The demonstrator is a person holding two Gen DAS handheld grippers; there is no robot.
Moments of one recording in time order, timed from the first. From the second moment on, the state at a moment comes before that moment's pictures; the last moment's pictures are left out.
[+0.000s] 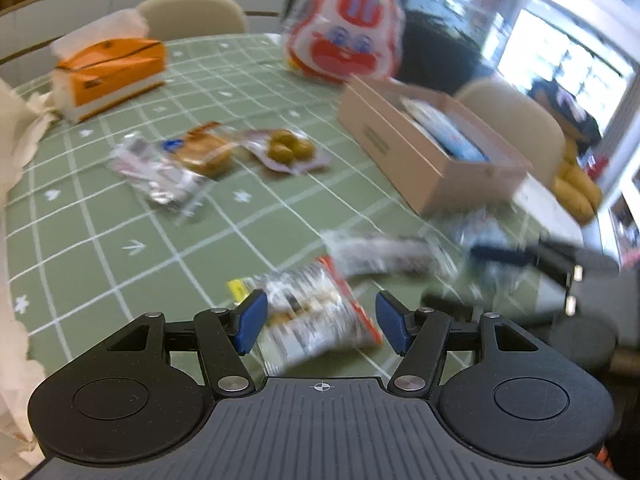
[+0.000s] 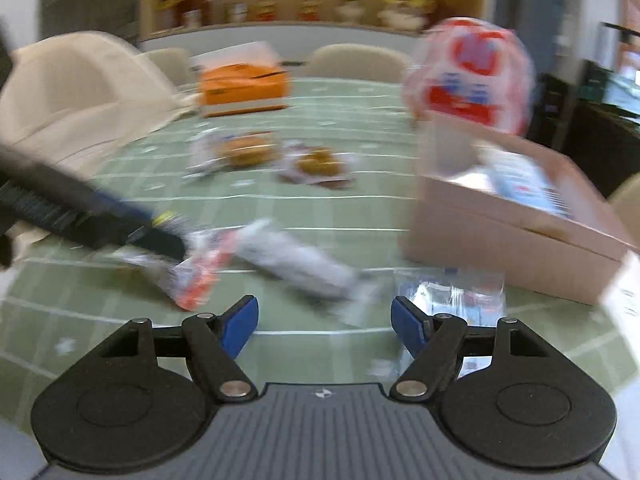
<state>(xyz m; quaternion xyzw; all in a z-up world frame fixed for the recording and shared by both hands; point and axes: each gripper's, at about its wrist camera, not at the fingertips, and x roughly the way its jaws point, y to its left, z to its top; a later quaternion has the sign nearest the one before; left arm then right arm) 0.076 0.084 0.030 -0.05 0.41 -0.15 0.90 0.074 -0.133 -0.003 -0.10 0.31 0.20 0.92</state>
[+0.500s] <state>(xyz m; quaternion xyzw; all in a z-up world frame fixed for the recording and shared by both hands) 0.057 0.043 0.031 0.14 0.32 -0.19 0.92 0.065 -0.204 -0.005 -0.04 0.30 0.20 0.93</state>
